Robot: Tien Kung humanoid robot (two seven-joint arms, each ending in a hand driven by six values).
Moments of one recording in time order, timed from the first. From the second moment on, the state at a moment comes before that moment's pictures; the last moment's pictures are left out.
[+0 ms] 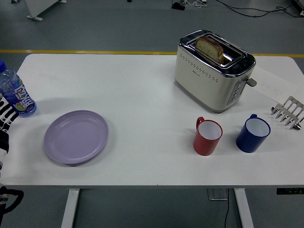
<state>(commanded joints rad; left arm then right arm) -0.10 0.14 -1.64 -1.04 0.72 0.02 -0.34 0.16 0.00 1.70 0.32 -1.90 -0.05 -0.37</state>
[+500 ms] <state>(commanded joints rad) -0.12 0.09 -1.62 -1.00 0.80 0.04 -0.40 0.17 0.00 1.70 0.32 -1.91 -0.03 -0.37</state>
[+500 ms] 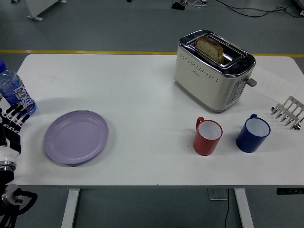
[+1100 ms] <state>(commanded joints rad) -0.15 0.07 -1.53 -0.94 0.73 0.04 -0.43 0.18 0.00 1.71 0.32 -1.92 0.00 -0.37</state>
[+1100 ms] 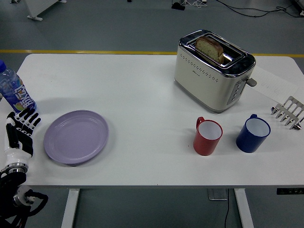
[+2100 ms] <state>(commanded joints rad) -0.19 0.07 -1.41 -0.89 0.63 0.03 -0.45 0.18 0.00 1.70 0.32 -1.93 0.00 -0.37</state>
